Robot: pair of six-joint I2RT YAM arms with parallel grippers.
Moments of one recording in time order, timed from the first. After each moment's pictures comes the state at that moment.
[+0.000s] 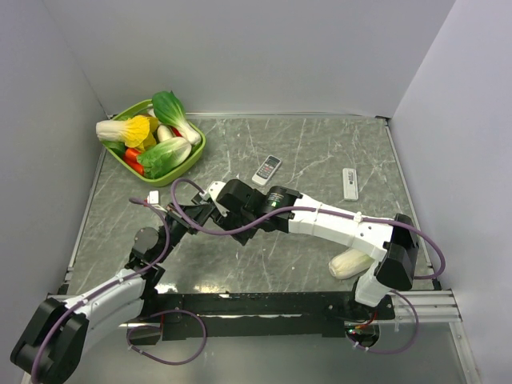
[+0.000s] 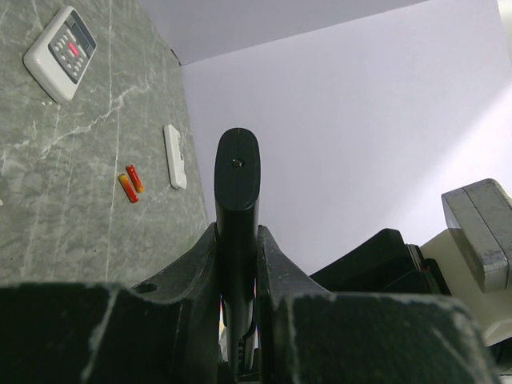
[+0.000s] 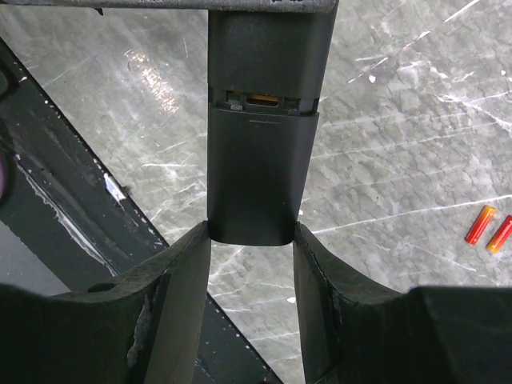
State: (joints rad) left arm -0.48 0.83 0.05 0.93 0.12 -1.37; right arm 1.14 1.61 1.49 -0.87 0.11 0.09
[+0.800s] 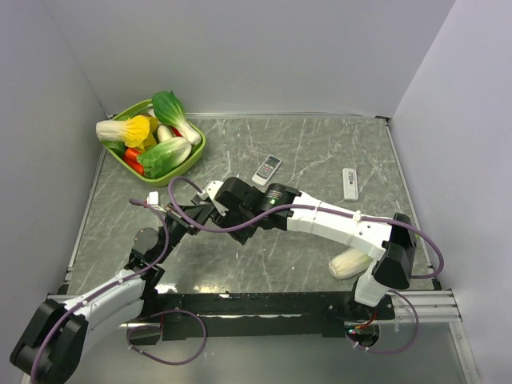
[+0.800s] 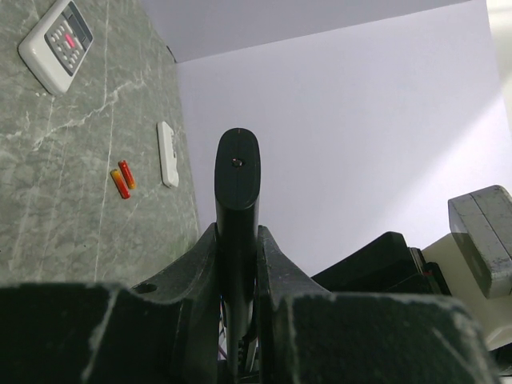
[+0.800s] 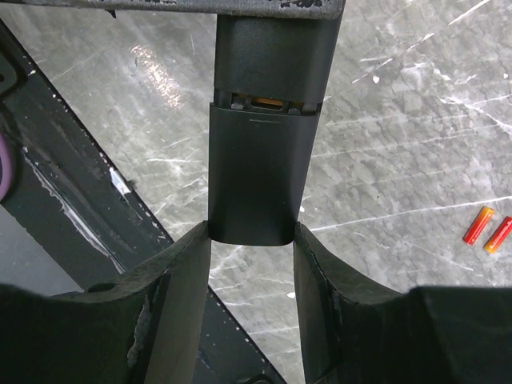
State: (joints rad) left arm -0.48 0.82 0.04 0.92 0.11 -1.41; right arm 1.14 1.63 1.54 -0.91 0.09 0.08
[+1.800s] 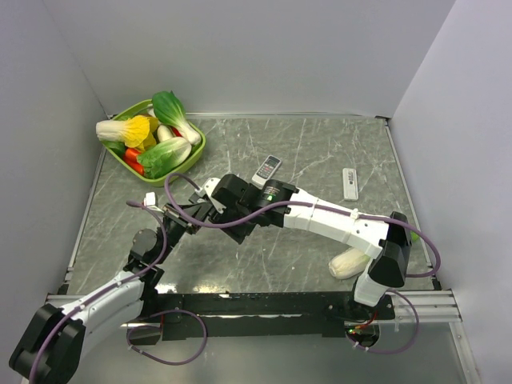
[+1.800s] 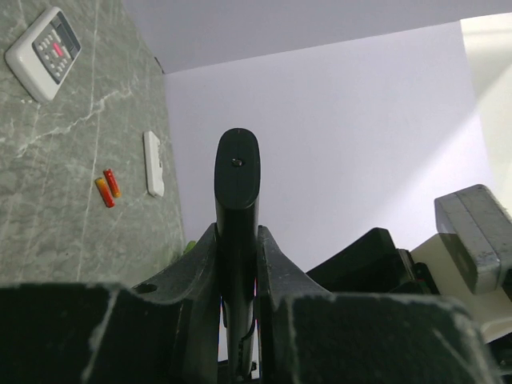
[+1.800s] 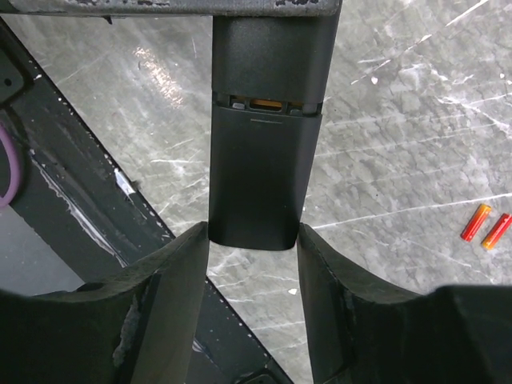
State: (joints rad) left arm -0.48 0.79 0.04 0.91 0.08 -1.45; right arm 1.14 1.66 1.61 -0.96 0.09 0.09
